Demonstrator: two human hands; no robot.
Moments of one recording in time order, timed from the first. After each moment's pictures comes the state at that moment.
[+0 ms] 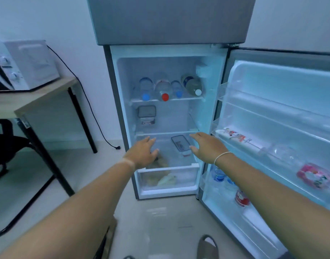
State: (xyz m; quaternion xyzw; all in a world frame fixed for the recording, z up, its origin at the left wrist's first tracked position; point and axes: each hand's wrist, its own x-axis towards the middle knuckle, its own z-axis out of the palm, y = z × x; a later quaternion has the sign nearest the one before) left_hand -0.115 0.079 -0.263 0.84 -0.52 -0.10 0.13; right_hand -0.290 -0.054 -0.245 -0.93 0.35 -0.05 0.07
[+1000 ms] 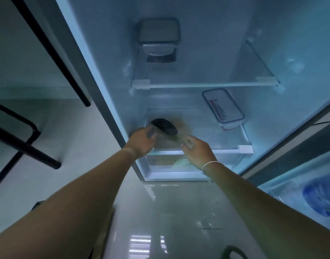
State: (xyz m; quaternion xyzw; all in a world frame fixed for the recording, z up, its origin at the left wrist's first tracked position) left_hand 0.105 -0.096 -0.557 0.88 -0.34 -0.26 0.22; right_hand -0.049 -0.193 -0.563 -0.80 0.42 -0.02 0.43
